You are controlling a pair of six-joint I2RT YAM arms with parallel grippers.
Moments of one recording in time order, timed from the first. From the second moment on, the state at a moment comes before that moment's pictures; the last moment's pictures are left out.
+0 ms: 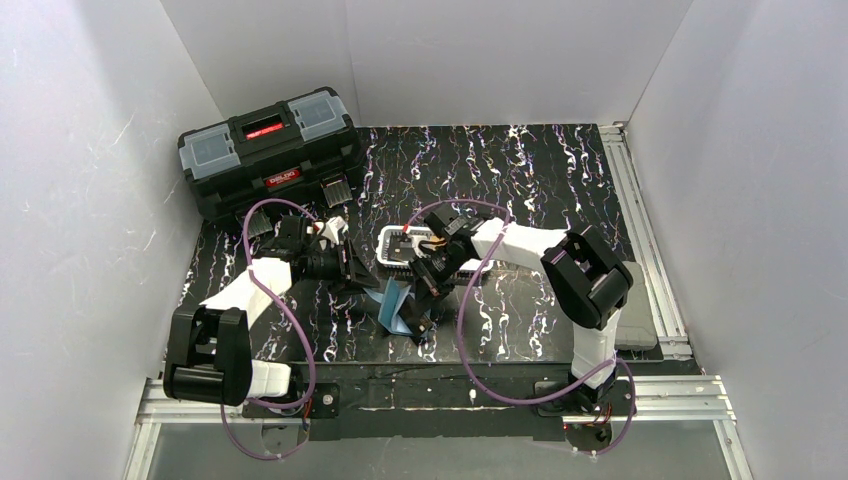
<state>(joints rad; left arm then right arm) -0.12 1.33 0.67 -0.42 0.80 -0.46 0.79 1.89 1.24 -0.56 -0.84 0.28</state>
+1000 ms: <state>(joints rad) -0.24 1.32 0.66 -0.42 0.97 -0.30 0.79 1.93 1.33 -0.60 -0.83 0.26</state>
